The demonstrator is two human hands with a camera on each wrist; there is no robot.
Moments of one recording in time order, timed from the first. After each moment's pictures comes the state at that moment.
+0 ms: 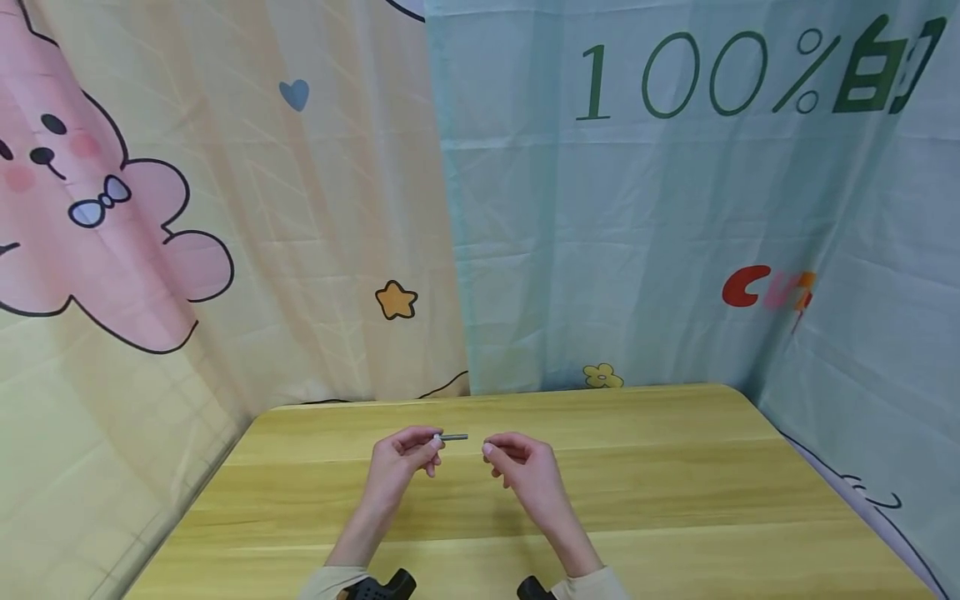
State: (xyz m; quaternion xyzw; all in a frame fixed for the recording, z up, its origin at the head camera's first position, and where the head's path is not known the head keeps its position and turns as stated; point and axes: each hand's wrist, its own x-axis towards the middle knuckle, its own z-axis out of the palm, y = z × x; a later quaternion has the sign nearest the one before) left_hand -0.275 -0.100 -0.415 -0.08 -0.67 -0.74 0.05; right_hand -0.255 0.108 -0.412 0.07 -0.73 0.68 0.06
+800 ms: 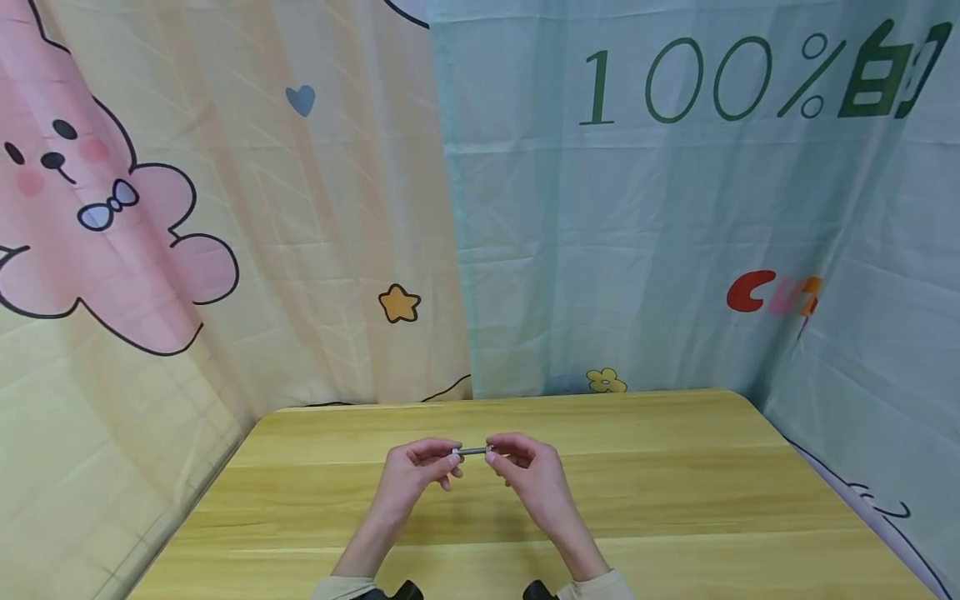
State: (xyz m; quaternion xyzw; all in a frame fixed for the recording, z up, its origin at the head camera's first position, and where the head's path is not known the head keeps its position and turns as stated) left_hand -0.268 -0.087 -0.416 -0.13 -0.67 -0.73 0.01; right_hand -0.256 0.113 -0.412 0.10 -0.74 0.67 0.07
